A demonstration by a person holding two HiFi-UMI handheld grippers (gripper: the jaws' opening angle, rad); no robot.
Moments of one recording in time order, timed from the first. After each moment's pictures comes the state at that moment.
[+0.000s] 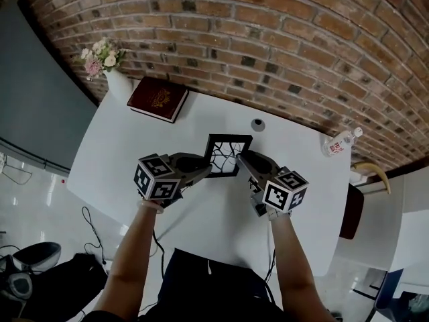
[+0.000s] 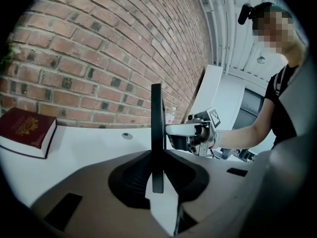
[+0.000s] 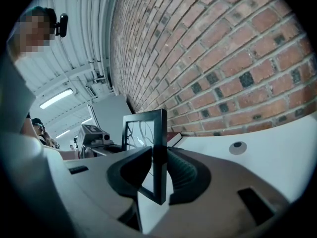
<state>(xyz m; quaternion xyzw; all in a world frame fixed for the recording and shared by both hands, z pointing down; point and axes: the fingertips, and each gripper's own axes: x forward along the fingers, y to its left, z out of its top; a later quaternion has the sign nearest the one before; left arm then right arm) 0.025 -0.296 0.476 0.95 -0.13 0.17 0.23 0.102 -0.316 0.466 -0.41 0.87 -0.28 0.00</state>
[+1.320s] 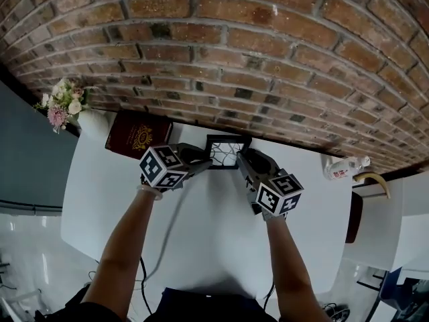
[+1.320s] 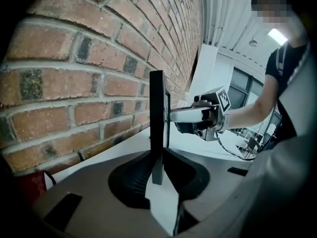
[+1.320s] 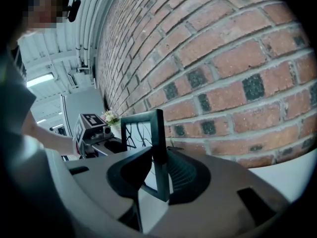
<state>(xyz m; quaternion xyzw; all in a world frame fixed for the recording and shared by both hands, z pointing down) 0.064 -0.478 0.533 0.95 -0.03 0.28 0.15 0.141 -0.479 0.497 -0.51 0.83 -0.24 -0.03</state>
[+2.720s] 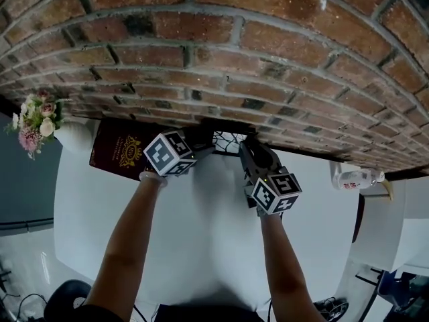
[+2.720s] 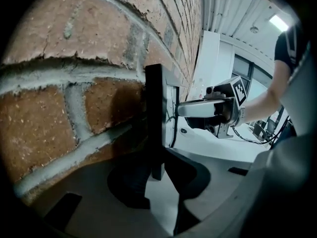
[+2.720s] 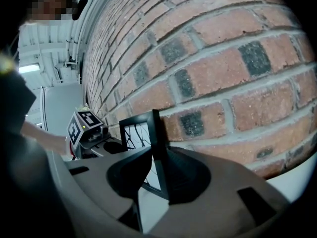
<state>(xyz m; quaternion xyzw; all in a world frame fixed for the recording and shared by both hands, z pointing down) 0.098 -0.580 0.596 0.94 -0.03 0.32 0.10 0.170 -0.563 0.548 -0.59 0.78 -0.21 -0.02</state>
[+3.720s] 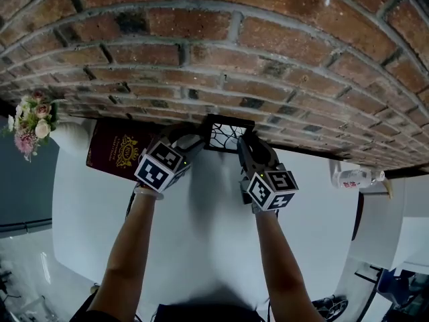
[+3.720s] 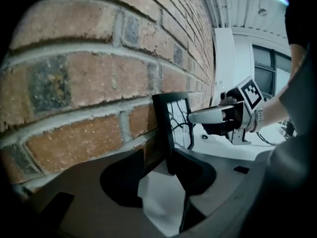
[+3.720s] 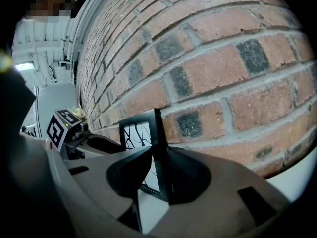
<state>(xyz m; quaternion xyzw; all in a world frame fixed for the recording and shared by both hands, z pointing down) 0.070 -0.607 0.571 0.94 -0.19 0.29 0.07 0.176 -0.573 0.553 -0.61 0.76 -0.22 -0.01</state>
